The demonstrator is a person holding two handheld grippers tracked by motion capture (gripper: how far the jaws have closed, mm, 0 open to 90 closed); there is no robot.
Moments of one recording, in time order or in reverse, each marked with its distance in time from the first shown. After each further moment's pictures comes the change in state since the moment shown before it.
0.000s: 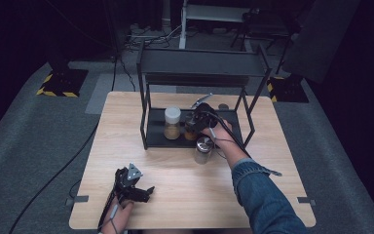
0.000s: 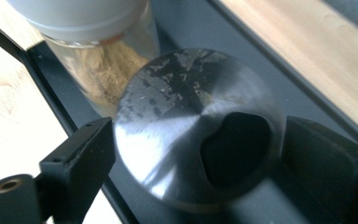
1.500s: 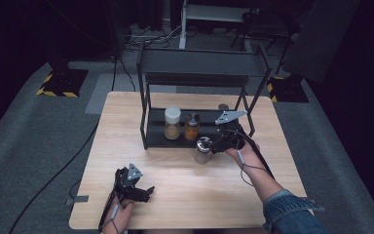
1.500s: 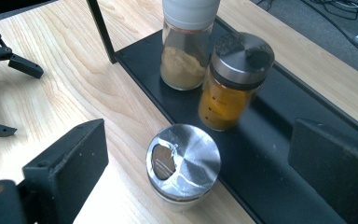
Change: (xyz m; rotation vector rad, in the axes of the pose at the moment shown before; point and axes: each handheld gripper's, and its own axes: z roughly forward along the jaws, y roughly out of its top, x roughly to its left) left arm -0.001 0.000 0.000 0.001 0.006 -0.005; right arm 0.058 -0.081 -0.113 -0.169 -0.017 -0.006
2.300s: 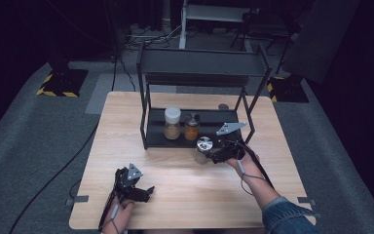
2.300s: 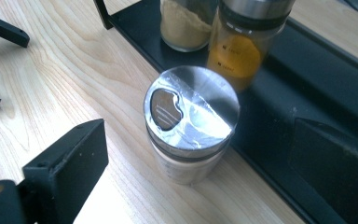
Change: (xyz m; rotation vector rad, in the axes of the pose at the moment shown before) left arm 0.000 0.000 0.000 0.000 0.000 0.000; right arm 0.002 -0.032 0.020 0.046 0.009 0.036
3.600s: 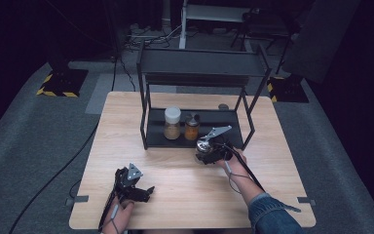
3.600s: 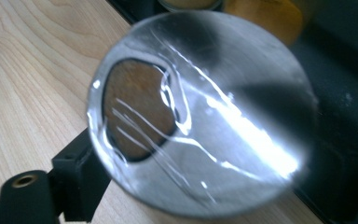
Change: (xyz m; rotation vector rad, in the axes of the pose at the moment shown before) left arm 0.000 0.000 0.000 0.000 0.000 -0.001; right arm -0.006 -0.002 0.061 0.073 0.022 0.012
